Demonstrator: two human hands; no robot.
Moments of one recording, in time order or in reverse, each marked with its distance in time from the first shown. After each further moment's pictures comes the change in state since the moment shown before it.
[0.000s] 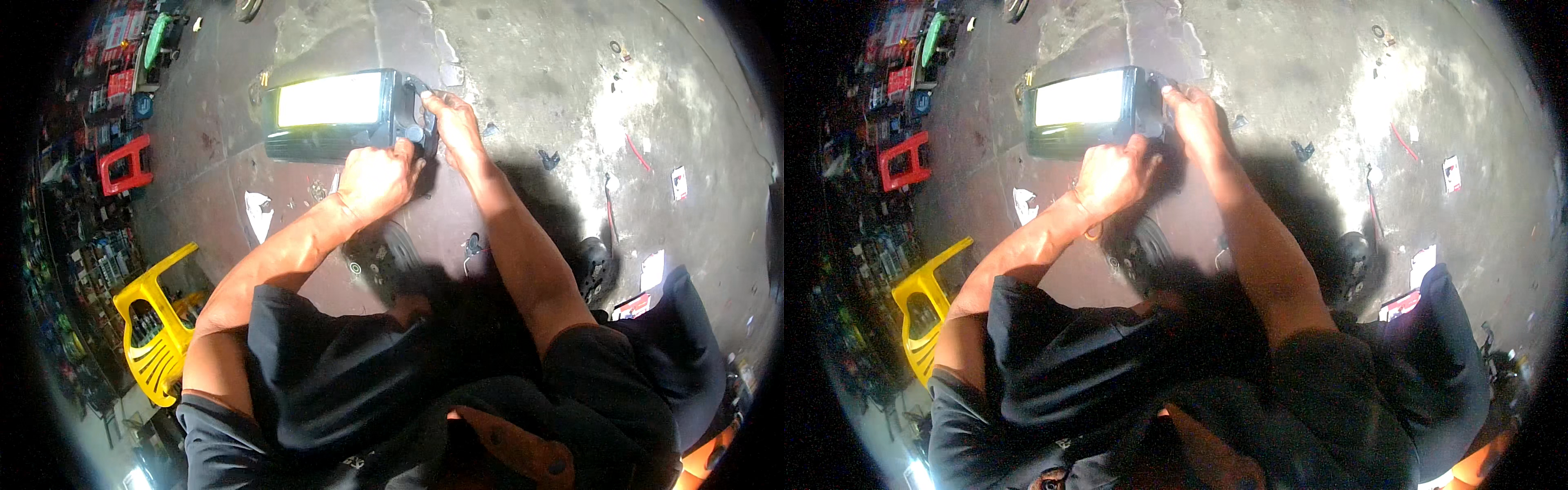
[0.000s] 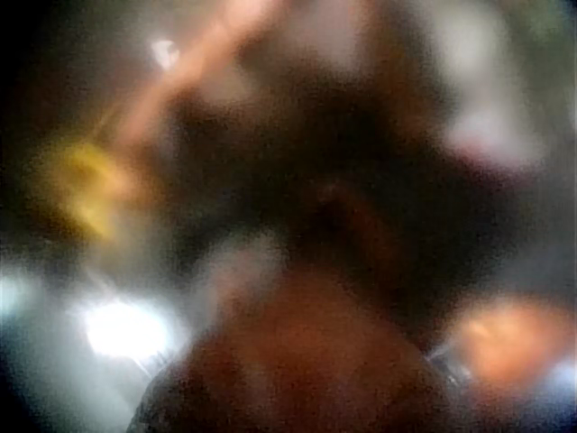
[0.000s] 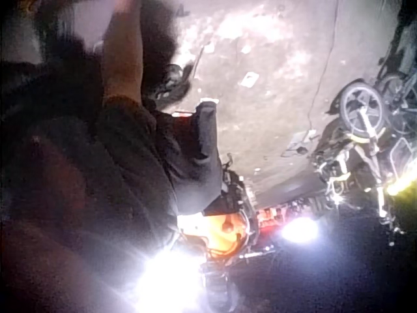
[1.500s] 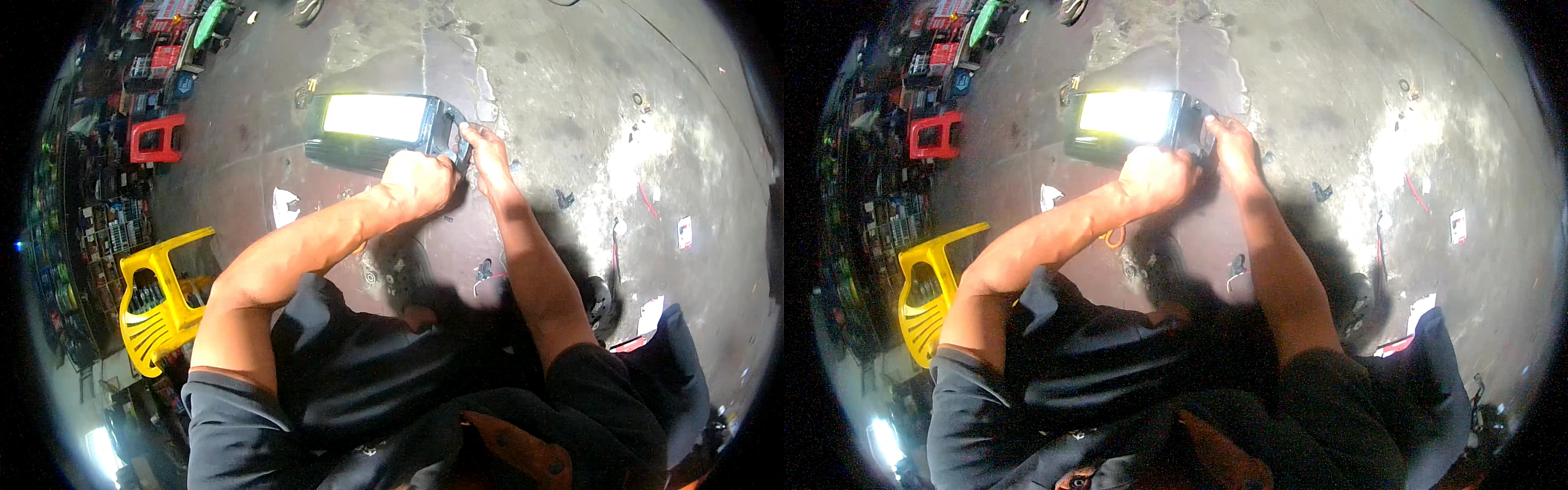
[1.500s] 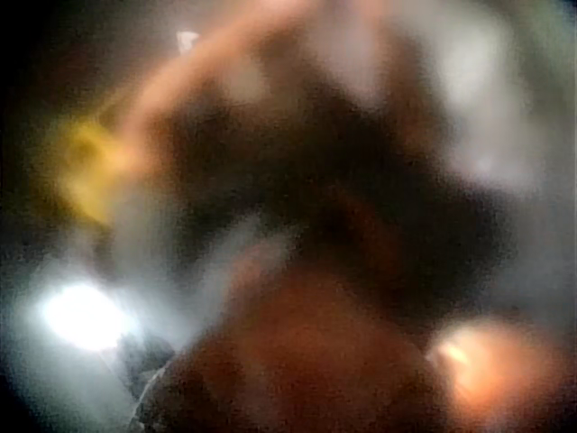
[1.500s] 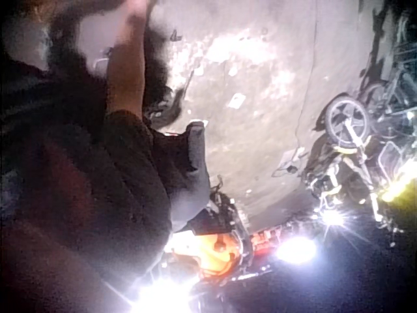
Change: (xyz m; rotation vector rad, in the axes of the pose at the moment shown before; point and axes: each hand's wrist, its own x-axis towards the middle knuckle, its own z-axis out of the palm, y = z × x) left_hand 0.014 0.006 -0.015 0.036 -0.026 -0.029; right_hand 0.003 -0.006 -0.005 0.012 -0.097 0.093
